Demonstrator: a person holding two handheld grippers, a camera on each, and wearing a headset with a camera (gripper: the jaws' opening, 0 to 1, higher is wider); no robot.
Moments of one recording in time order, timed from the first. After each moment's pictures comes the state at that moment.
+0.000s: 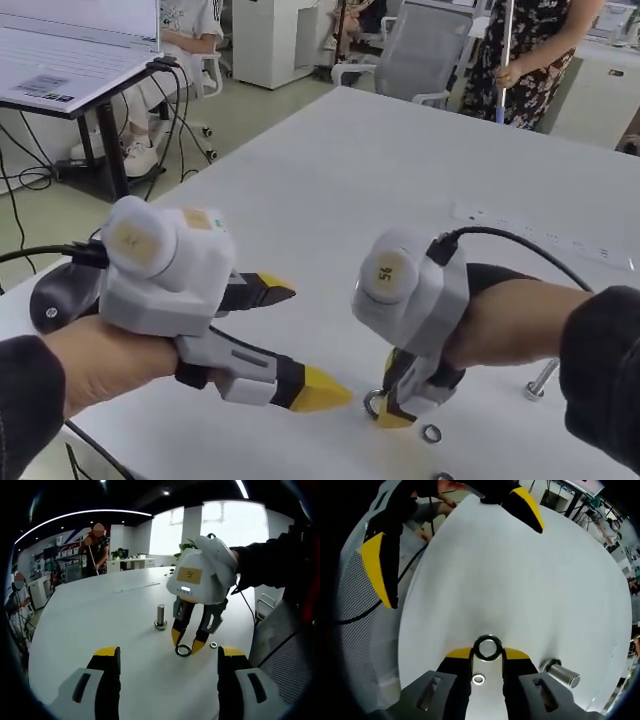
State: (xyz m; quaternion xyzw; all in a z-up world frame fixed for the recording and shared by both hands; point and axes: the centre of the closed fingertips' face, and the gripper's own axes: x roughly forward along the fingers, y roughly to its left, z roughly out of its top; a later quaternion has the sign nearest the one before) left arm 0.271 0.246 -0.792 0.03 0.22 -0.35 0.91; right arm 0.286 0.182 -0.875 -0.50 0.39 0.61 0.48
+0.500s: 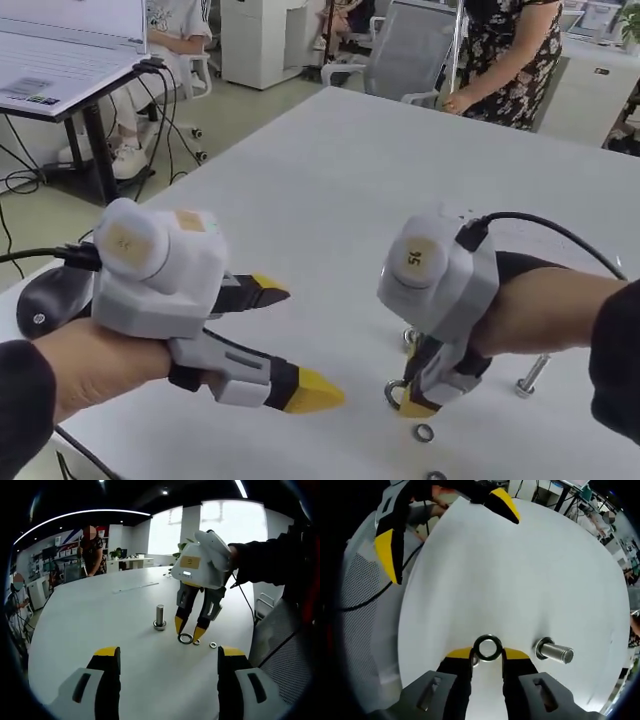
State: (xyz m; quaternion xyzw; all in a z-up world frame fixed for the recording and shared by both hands) left arm 0.273 0.244 -0.792 0.04 0.22 -0.36 0.91; right arm 0.303 0.157 -0.863 -0.49 0.40 0.59 0.50
